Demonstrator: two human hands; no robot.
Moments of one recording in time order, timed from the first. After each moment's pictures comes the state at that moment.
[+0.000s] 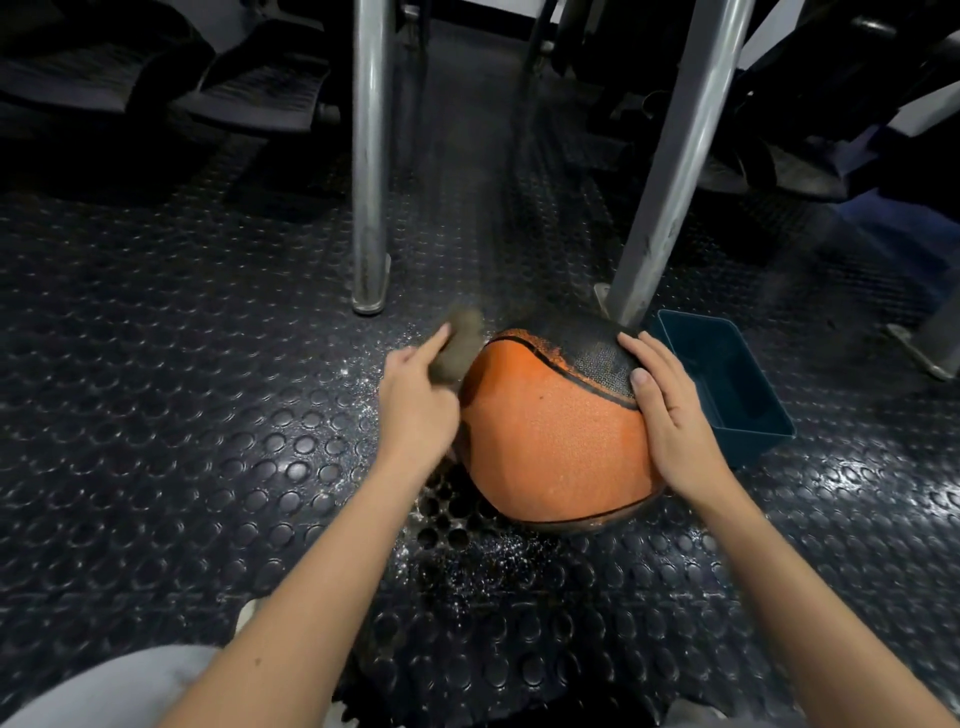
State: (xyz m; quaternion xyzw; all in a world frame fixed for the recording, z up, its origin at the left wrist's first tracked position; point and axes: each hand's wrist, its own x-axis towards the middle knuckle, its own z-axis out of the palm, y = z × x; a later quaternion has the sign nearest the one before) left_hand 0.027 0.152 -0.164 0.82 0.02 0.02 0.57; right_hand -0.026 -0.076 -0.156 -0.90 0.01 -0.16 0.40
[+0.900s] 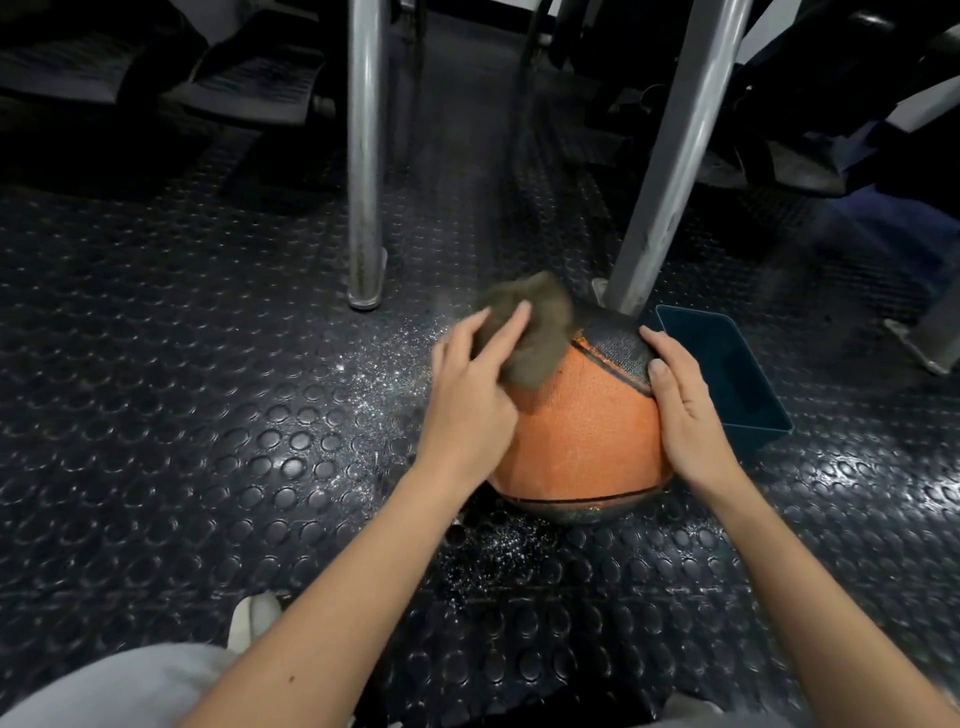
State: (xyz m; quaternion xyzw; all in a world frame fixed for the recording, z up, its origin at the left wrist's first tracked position) left_hand 0.004 0.124 -0.152 0.84 -0.15 0.07 0.52; right_hand -0.023 -0.090 -0.160 -0.88 0.05 -0.17 0.44
